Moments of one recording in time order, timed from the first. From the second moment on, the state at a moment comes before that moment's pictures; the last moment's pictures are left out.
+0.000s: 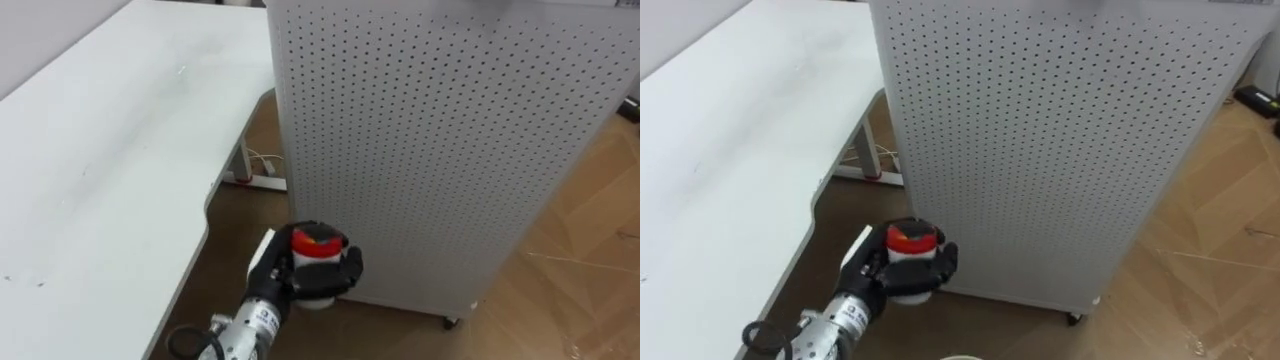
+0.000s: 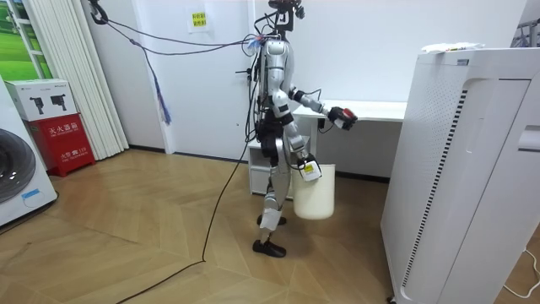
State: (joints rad) left arm -0.20 0.17 -0.46 0.44 -0.36 -0.08 0.08; right arm -0.12 -0.26 0.36 1.05 0.40 0.02 0.11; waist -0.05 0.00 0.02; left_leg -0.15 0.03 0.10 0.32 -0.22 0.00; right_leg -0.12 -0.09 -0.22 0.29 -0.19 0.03
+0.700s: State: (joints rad) left arm -0.15 0.17 -0.53 0.78 -0.32 -0.10 0.01; right arm -0.22 -0.23 0.36 1.08 0.40 -0.03 0.06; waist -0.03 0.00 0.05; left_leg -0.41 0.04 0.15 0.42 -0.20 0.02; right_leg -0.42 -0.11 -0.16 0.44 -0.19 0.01
